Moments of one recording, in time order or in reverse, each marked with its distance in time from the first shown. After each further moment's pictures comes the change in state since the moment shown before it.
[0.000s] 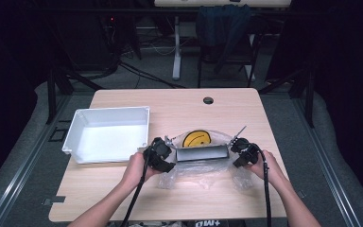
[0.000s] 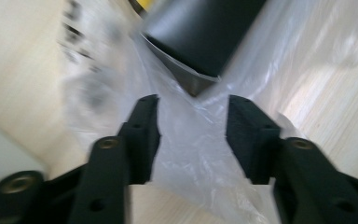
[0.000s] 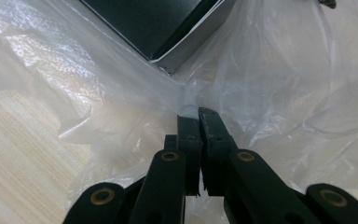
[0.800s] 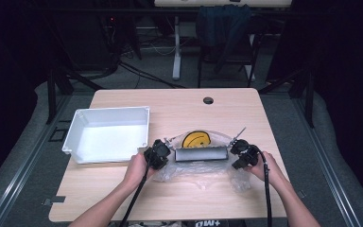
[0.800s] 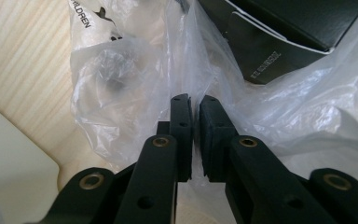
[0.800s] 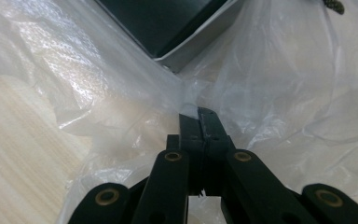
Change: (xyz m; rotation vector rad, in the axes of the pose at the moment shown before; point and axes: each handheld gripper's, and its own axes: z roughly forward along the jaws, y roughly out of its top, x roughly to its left) left arm 0.017 -0.007 0.029 0.047 0.108 -0.007; right arm 0.006 -0.003 0.001 -0.017 0.025 -0.014
